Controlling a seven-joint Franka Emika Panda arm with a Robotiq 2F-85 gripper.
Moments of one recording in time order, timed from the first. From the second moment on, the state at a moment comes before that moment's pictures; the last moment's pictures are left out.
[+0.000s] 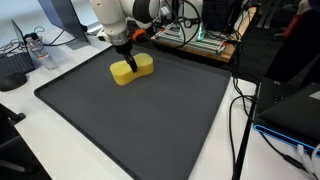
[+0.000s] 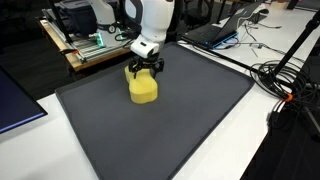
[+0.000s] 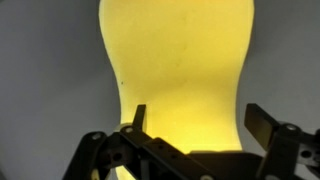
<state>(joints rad) 0.01 0.40 -0.13 -2.13 -0.13 2.35 0.45</state>
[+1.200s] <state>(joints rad) 0.37 0.27 -0.57 -2.45 -0.95 2.98 1.02</state>
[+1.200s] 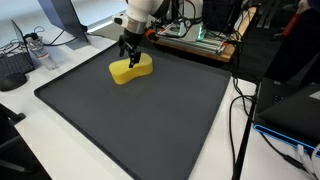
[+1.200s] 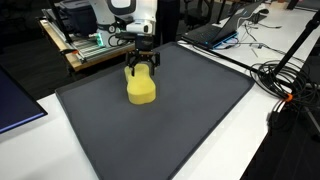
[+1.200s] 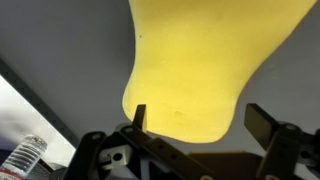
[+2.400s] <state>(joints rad) 0.47 0.41 -0.63 -2.41 -1.06 2.98 1.16</state>
